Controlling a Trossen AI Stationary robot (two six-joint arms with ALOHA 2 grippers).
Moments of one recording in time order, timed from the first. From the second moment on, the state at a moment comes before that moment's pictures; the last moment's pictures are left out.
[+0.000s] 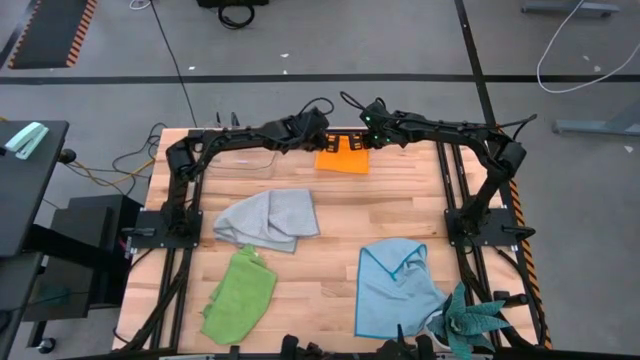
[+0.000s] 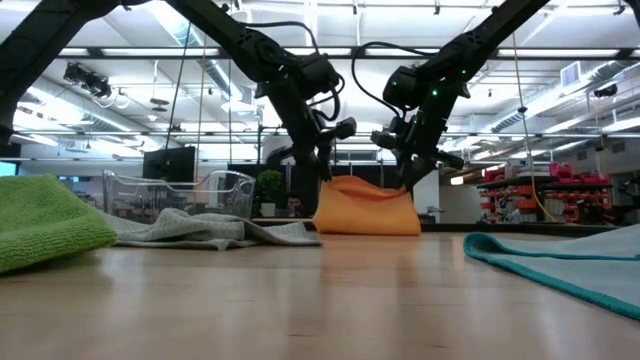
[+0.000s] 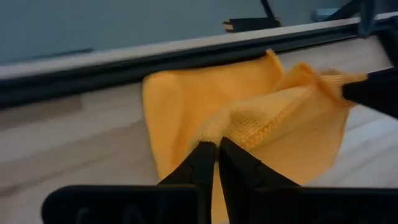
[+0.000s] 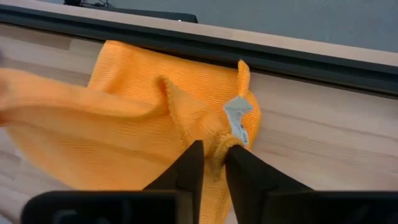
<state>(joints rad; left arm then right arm) 0.48 2.02 1.53 -0.35 -0.23 -0.74 -0.67 1.69 1.16 -0.49 0.13 0.66</state>
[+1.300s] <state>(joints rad) 0.56 2.01 1.53 -0.57 -0.11 -0.58 -0.53 1.43 1.15 -0.64 0.11 0.67</state>
